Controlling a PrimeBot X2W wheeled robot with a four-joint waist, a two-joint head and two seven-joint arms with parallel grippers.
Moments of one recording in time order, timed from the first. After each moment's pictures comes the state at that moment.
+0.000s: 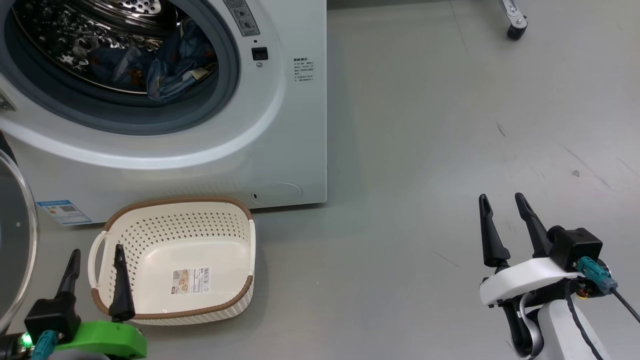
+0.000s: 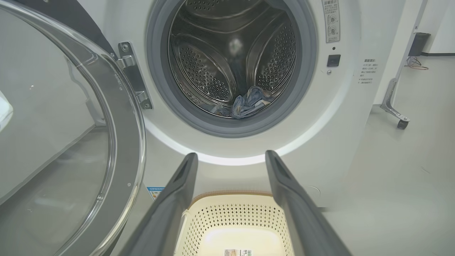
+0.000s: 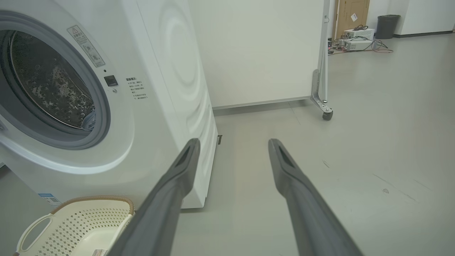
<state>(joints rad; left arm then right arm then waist) 0.21 0.04 0.15 0.12 -0.17 -0.12 -0.26 0.02 -0.04 0.11 0.27 0.24 0.12 -0.26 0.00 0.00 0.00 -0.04</state>
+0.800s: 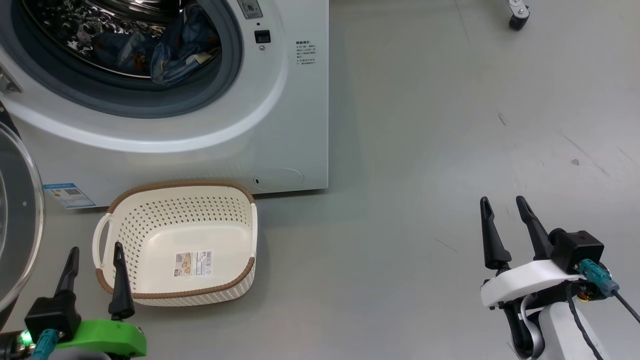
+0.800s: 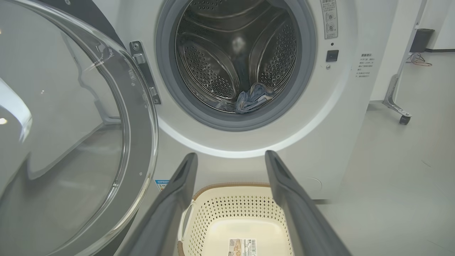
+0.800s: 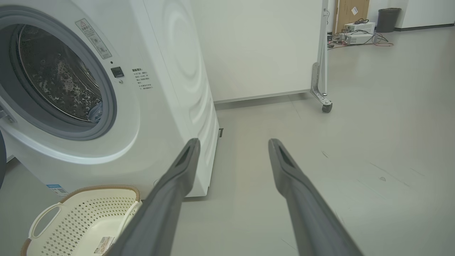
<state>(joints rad) 0.21 0.04 0.16 0.11 -0.15 -0.10 -0.26 0.03 -0.04 0.10 0.27 0.25 0.12 -0.26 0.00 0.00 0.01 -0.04</state>
